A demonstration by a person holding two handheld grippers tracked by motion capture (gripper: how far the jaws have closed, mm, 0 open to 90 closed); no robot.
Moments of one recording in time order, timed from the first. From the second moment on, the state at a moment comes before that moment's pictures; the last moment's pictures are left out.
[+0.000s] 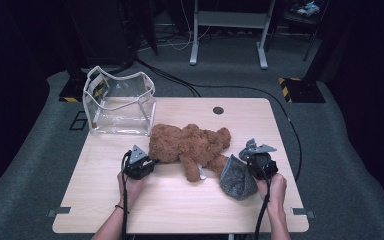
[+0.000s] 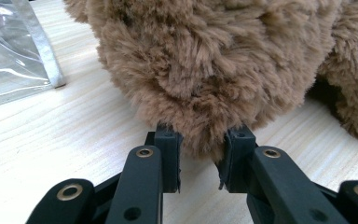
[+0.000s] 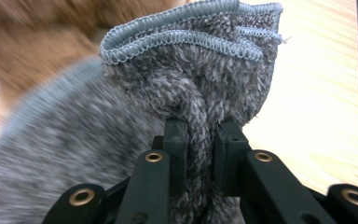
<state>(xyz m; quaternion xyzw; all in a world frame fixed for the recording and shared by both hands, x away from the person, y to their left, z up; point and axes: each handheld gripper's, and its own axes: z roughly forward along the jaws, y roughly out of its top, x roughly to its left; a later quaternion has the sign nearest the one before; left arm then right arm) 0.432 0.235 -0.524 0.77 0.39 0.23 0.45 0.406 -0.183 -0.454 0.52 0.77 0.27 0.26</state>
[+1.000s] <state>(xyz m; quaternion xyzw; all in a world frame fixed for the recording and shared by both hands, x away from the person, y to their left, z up) 0.432 0.236 -0.524 0.77 0.39 0.23 0.46 0.419 -0.178 -0.460 0.50 0.80 0.23 0.24</state>
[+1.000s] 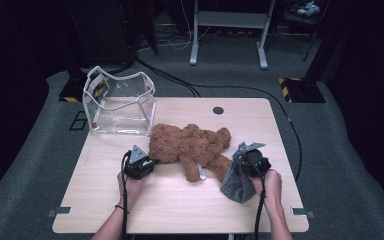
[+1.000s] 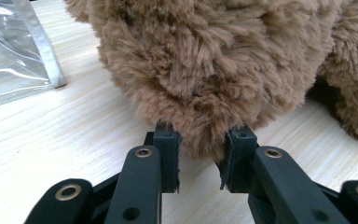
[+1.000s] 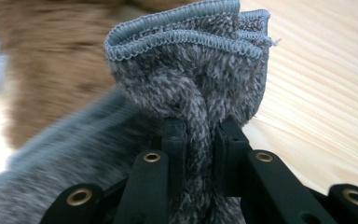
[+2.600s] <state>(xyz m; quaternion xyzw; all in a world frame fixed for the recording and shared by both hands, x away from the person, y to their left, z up) 0.400 0.123 -0.508 0.78 0.42 0.10 0.45 0.374 -0.245 -0.527 0.58 0.70 0.31 0.27</state>
